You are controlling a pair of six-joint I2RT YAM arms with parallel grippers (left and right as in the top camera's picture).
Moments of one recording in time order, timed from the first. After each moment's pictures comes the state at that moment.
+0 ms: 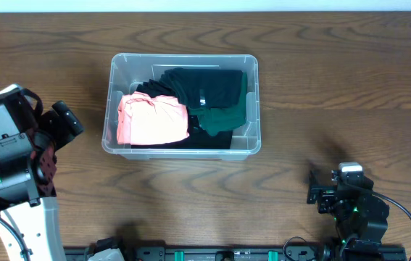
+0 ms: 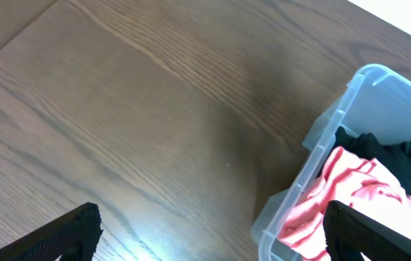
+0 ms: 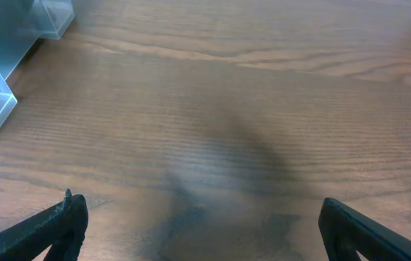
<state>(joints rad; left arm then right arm) 0.31 1.06 1.25 -1.02 -0.13 -0.25 -0.12 0.01 0.16 -0.67 -0.10 -0.12</state>
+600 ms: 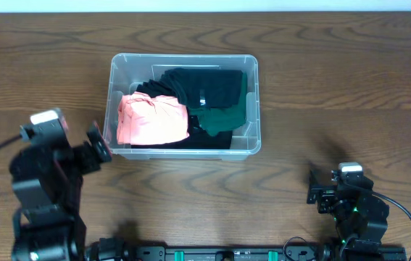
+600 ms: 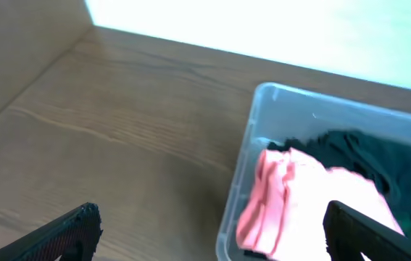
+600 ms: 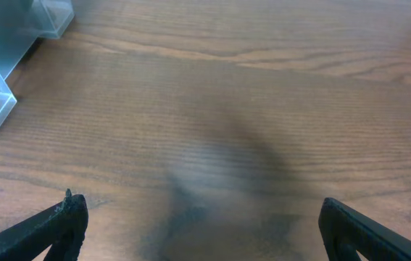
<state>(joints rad) 0.15 0.64 0.91 -0.75 -0.05 -0.09 -0.12 0.01 0.16 -0.66 -0.10 -0.12</state>
